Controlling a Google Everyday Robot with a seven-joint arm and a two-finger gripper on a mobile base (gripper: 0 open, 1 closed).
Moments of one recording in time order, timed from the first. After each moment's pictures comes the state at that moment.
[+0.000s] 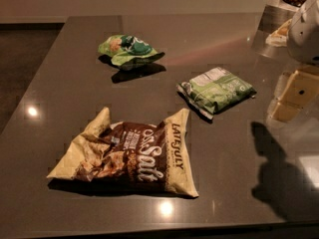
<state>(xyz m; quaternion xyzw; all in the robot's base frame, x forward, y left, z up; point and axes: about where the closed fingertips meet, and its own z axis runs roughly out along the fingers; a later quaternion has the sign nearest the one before) 0.438 -0.214 0.987 -0.60 0.78 -0.05 0.18</state>
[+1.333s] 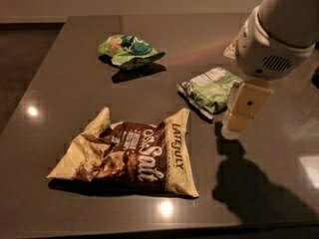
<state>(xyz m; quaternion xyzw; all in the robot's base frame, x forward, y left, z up) 0.435 -0.142 0.966 -0.62 0.76 -0.01 0.17</state>
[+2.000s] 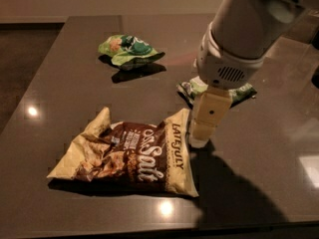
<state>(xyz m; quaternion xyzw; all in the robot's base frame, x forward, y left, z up) 0.434 -0.088 0.946 -0.64 0.75 0.01 0.16</state>
